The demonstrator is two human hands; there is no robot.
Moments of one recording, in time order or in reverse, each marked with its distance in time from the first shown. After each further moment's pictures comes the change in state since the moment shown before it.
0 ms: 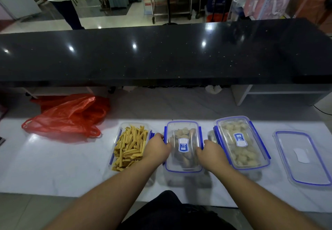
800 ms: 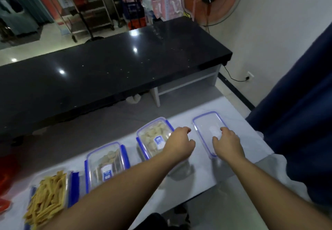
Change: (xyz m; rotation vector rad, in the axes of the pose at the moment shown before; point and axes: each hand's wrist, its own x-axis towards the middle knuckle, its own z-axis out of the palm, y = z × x) left_hand -0.072 0.268 0.169 0.177 -0.410 0.595; right_hand -0.010 0.261 -0.147 0.194 0.365 0.436
